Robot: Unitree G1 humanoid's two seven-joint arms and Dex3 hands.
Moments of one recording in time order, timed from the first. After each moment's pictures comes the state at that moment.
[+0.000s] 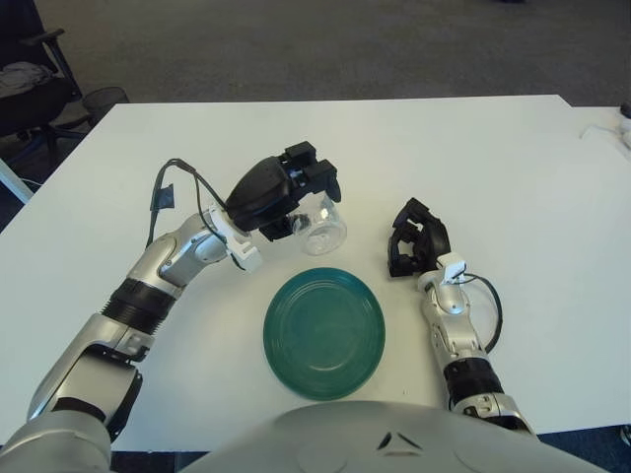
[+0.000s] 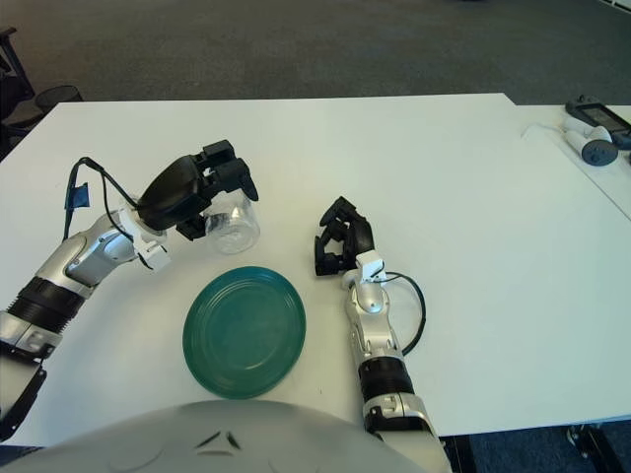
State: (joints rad) left arm -0.32 0.57 -0.35 0.08 0.55 -0.80 0.09; right arm -0.07 0.07 0.00 0.43 -0.03 -0.38 -0.02
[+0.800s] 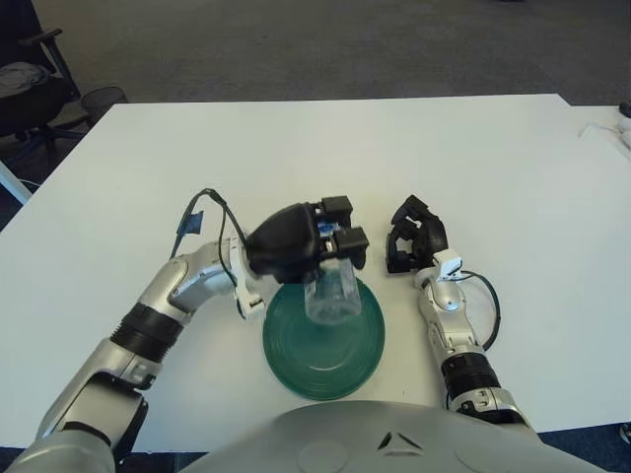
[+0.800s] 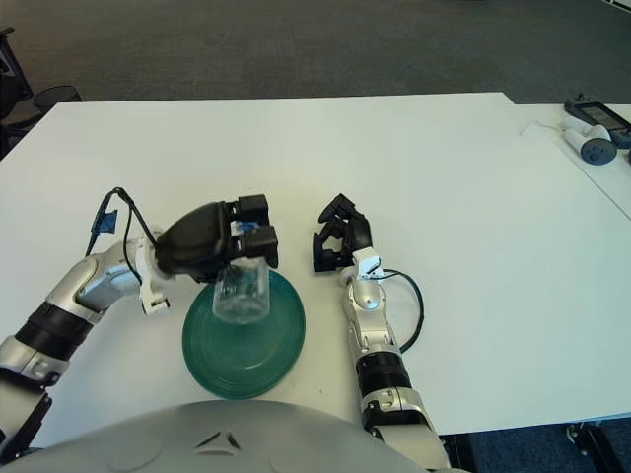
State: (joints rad) left arm -0.25 0.52 -0.36 -0.01 0.66 -0.99 -0.01; right arm -0.09 0.07 0.00 0.46 -0.05 -0.38 -0.08
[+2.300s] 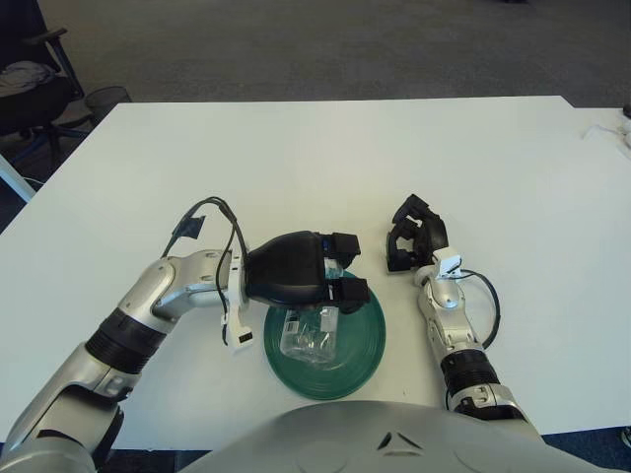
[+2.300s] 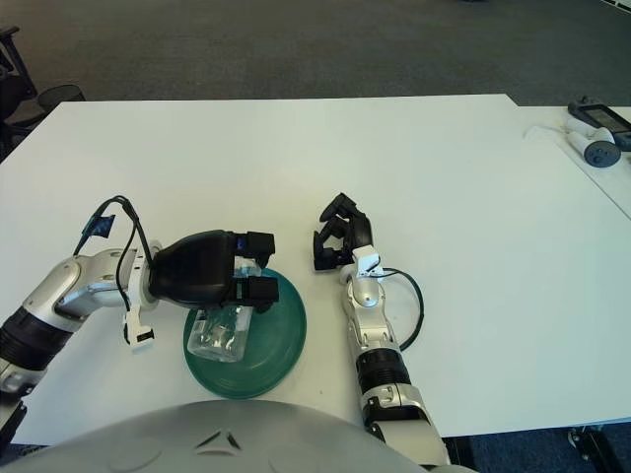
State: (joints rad) left arm -0.23 0.62 -0.37 -0.17 0.70 -1.04 -0.21; right arm -0.11 0.07 0.00 0.49 -0.05 -0.38 -0.09
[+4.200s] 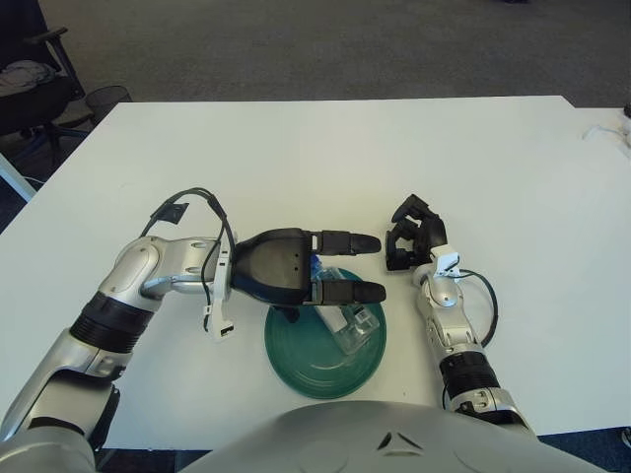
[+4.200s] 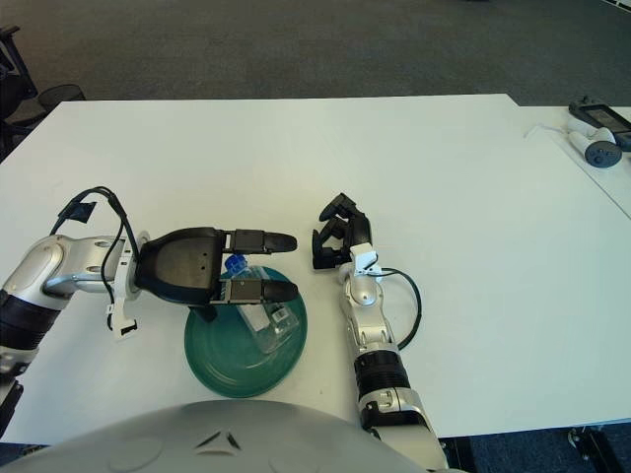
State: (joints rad) left arm -0.29 0.64 -0.24 -0.10 0.88 -1.23 -0.13; right arm -0.09 0.08 0.03 0.40 -0.08 -0.28 -0.14
